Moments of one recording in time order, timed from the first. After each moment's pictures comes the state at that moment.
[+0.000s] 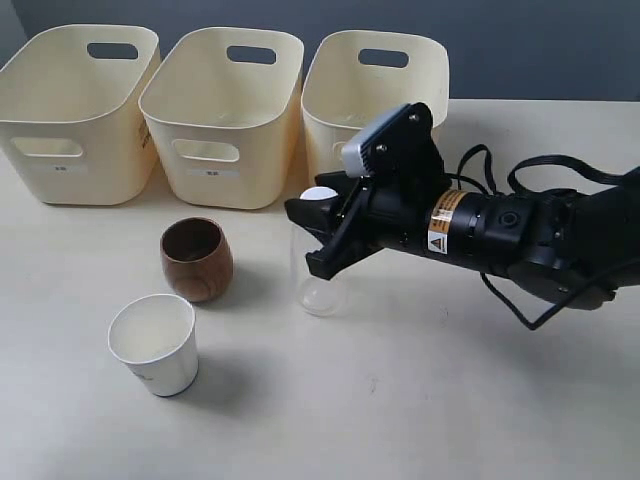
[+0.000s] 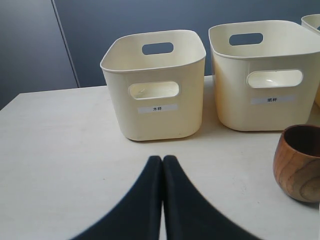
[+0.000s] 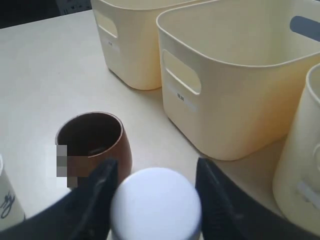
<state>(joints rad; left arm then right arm) -0.16 0.00 0.00 0.04 0.25 0.03 0.69 1.74 -0.67 -0.56 -0.72 0.36</state>
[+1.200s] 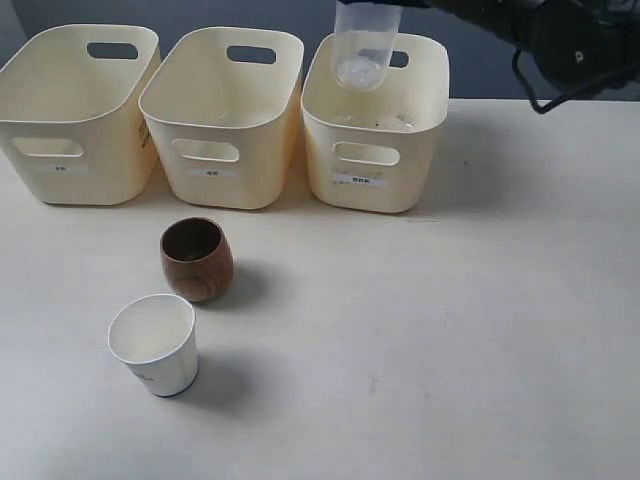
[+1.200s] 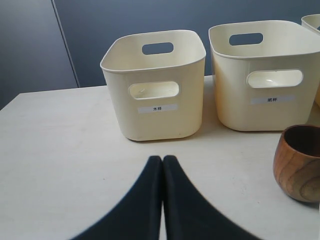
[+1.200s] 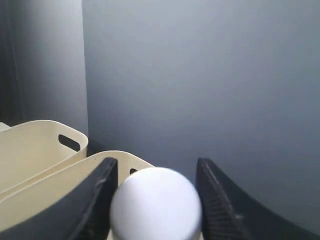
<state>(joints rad) -0.16 0.00 0.00 0.04 0.25 0.03 0.57 1.65 -1.15 -0.26 -0.37 0.19</state>
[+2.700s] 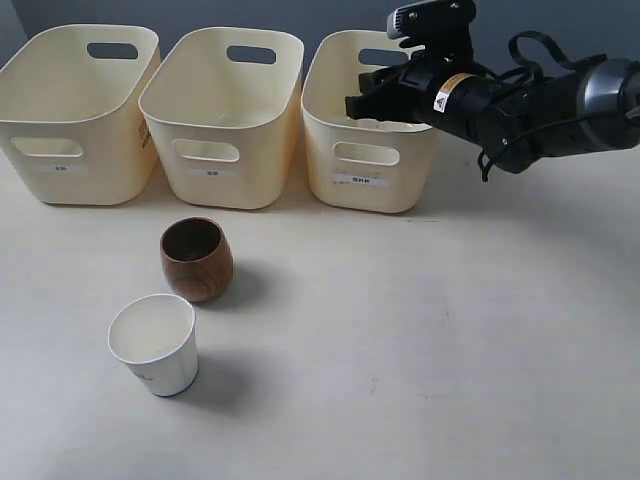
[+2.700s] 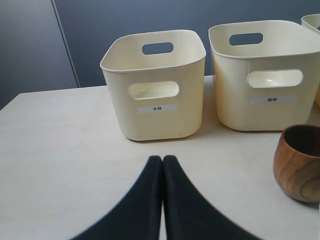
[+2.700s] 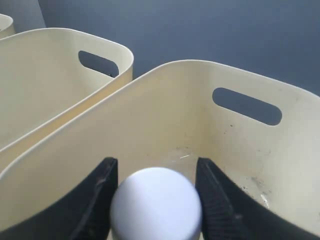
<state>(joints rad) -0.16 0.00 0.00 0.04 0.25 0.03 0.49 1.99 -1.15 -0.21 -0.44 0.18</state>
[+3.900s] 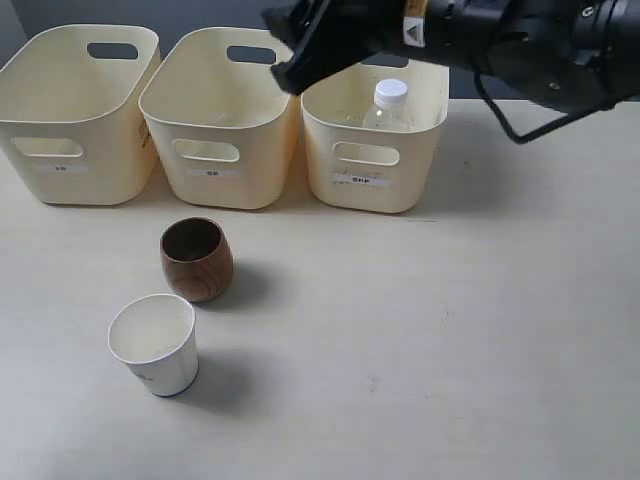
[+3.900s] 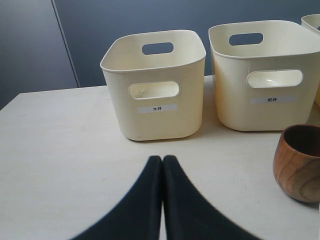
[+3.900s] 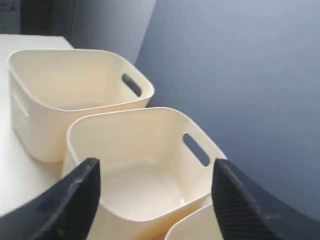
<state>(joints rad) -0.16 0.00 0.00 0.04 0.25 0.03 0.76 1.60 -1.15 -0.64 -0.14 0.24</state>
